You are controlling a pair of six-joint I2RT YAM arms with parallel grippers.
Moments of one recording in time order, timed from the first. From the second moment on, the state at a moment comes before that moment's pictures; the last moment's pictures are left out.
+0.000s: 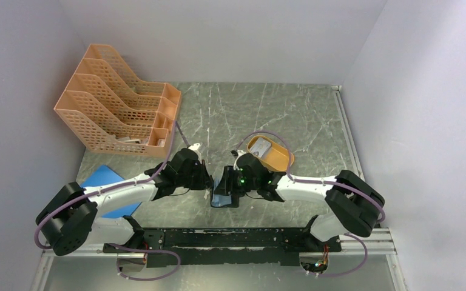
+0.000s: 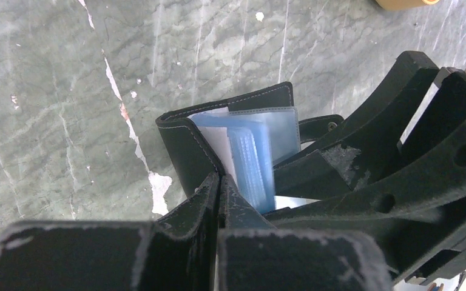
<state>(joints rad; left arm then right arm) -0.80 1.26 0.55 -0.03 0.08 -0.76 0.92 1.44 0.58 0.19 -0.21 0.83</state>
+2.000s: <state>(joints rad) -0.80 1.38 0.54 -0.06 0.05 -0.75 0.89 1.36 0.48 0.09 -0.08 0.84</state>
